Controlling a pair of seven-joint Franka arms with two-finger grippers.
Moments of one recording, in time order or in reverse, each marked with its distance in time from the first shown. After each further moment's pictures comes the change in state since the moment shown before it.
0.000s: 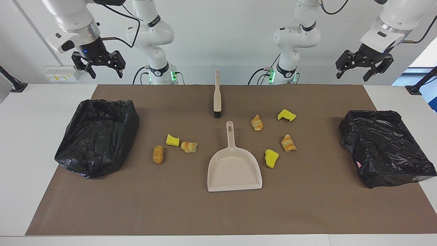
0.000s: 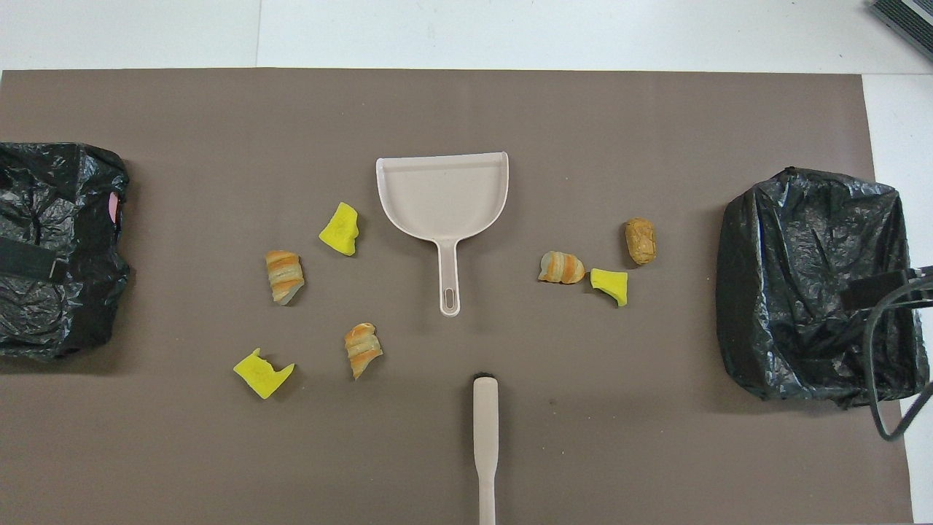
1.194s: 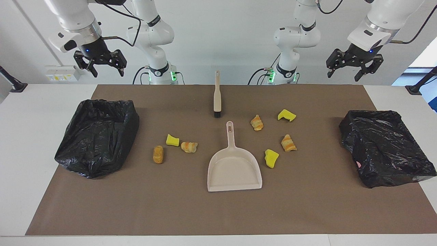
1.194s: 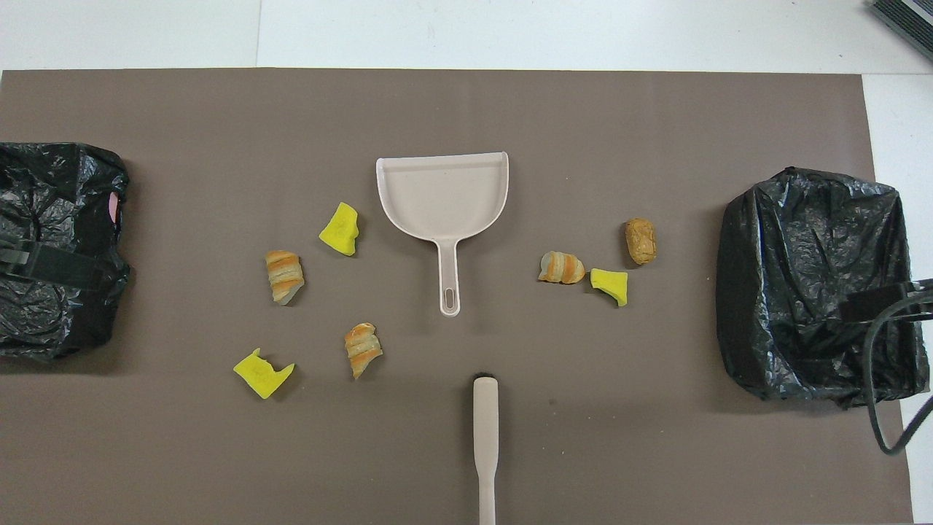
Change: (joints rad) left arm -0.004 -0.014 -0.076 -0.015 -0.002 0.001 -0.001; right arm -0.001 -0.029 0.000 -0.041 0.000 -0.003 0.000
